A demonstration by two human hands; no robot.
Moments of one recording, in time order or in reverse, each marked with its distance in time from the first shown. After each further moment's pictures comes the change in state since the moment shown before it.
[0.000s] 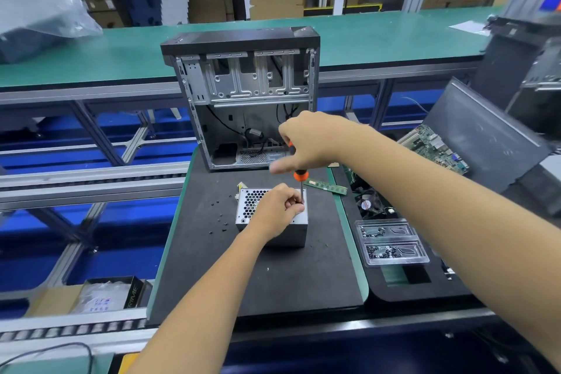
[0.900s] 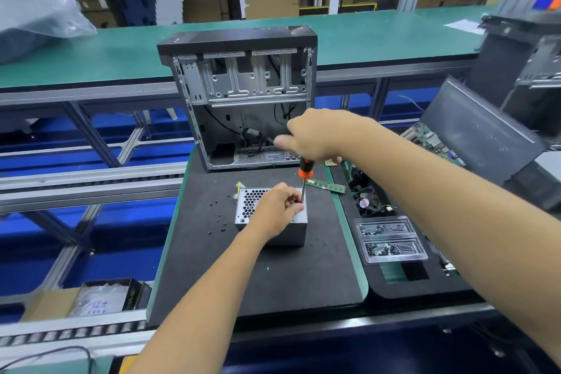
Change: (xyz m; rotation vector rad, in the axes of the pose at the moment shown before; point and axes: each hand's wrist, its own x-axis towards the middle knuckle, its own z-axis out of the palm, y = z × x) left_hand 0.001 -0.001 0.001 0.001 -0.025 -0.020; right_hand -0.003 0.000 -0.010 -0.070 -0.094 0.076
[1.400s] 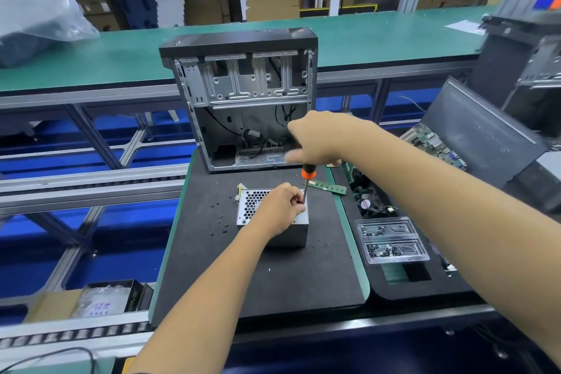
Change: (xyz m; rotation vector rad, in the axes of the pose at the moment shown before) left_hand 0.008 0.007 -0.002 0.063 -0.074 -0.041; right_hand -0.006 -0.001 -0.001 -0.025 0.013 -0.001
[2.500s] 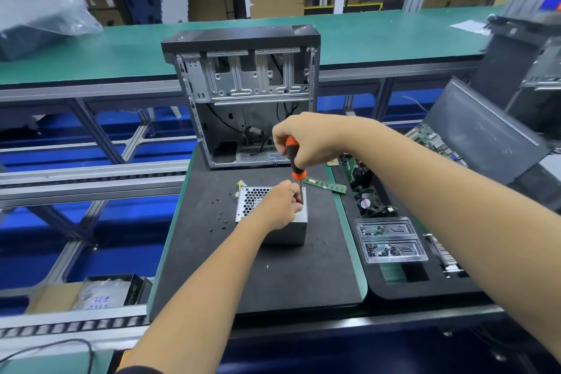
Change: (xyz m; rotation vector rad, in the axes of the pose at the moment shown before) left_hand 0.005 0.005 -0.003 0.004 -0.088 -0.019; right_hand 0.003 0.002 -0.001 0.331 -0.075 -0.205
